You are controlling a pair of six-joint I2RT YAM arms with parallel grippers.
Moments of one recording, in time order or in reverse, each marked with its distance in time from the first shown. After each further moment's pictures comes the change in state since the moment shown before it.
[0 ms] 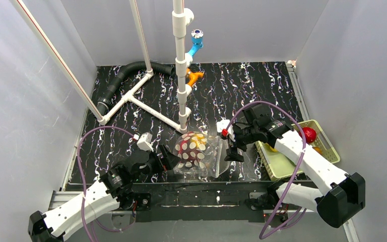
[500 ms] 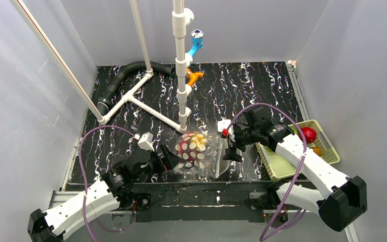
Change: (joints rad) left arm 0.000 0.035 0.004 0.010 0.000 -0.002; right arm 0.001 -0.035 -0.065 0.119 0.014 0.069
